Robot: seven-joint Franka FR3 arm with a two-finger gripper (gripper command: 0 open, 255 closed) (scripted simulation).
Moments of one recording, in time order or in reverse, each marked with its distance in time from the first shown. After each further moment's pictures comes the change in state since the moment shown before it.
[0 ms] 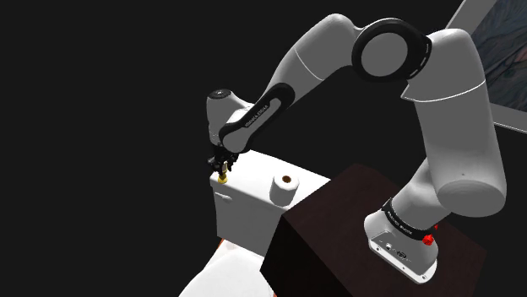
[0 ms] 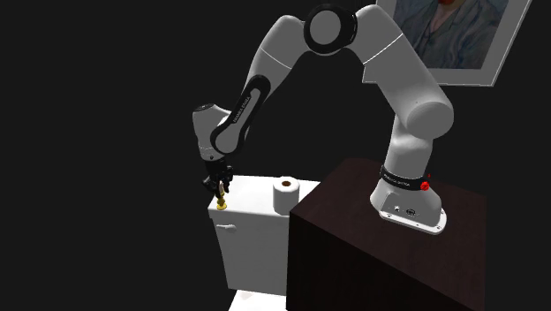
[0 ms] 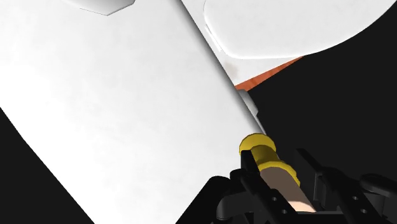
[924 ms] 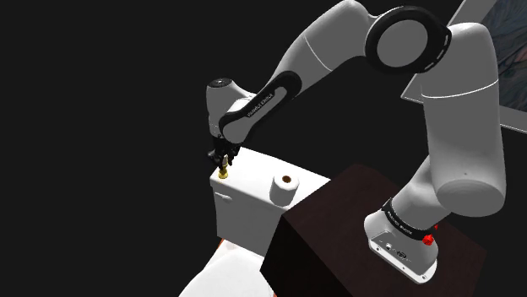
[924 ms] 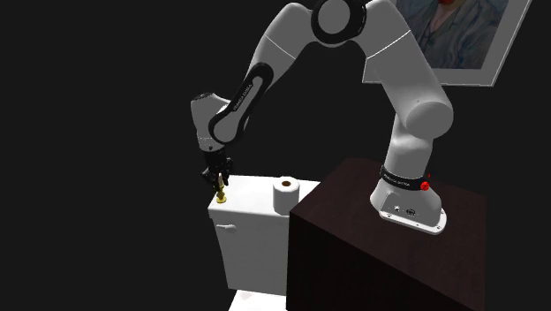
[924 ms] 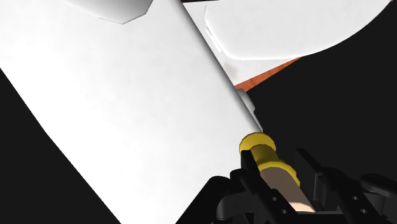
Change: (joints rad) arm -0.014 -0.082 0.017 -0.031 0.017 -0.052 -0.010
